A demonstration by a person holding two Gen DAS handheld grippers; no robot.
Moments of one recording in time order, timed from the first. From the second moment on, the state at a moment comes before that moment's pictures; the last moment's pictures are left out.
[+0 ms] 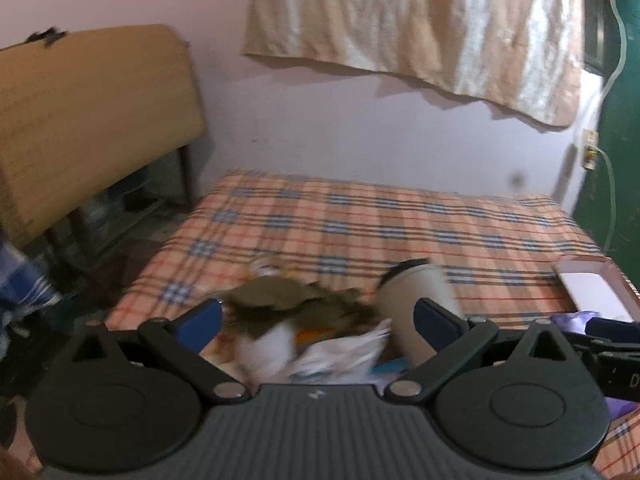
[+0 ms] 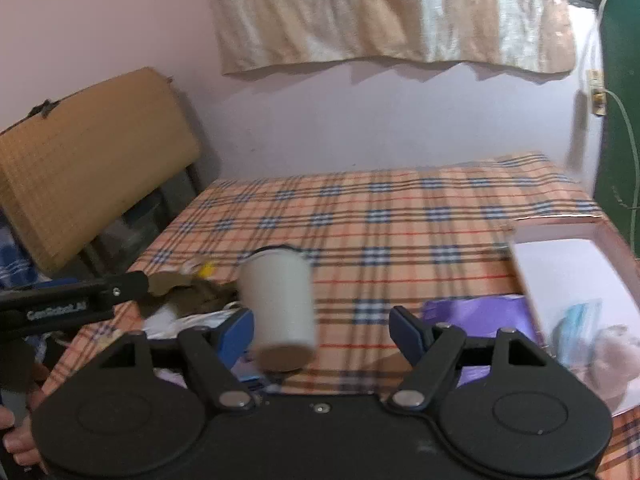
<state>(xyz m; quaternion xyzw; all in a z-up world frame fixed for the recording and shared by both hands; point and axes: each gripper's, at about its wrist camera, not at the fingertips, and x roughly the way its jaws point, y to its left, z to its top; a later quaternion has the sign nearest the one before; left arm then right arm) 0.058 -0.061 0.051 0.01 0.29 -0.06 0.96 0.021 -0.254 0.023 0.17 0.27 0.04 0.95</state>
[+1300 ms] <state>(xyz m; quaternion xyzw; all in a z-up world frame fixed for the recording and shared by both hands) 0.033 0.009 -0.035 -0.05 0.37 -0.10 0.92 0.030 -0.138 -0.016 0.12 0.34 0.14 0.92</state>
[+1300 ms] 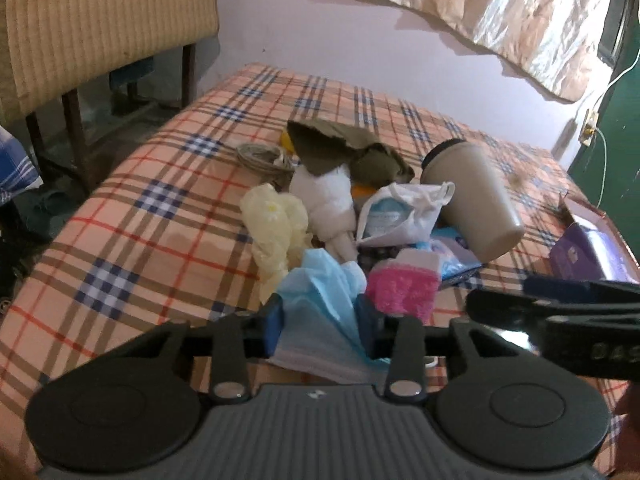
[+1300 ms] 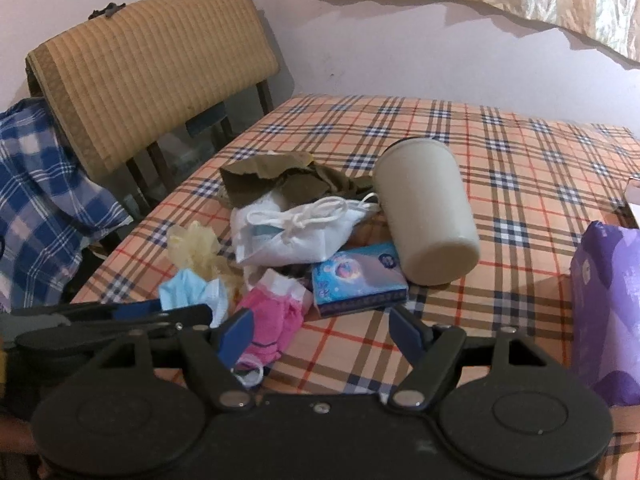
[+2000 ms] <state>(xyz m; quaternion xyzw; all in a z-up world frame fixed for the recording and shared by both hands) 0.023 0.039 -0.005 -0.03 0.34 -0.07 0.94 0.069 -0.076 -0.049 0.11 0.38 0.18 0.90</state>
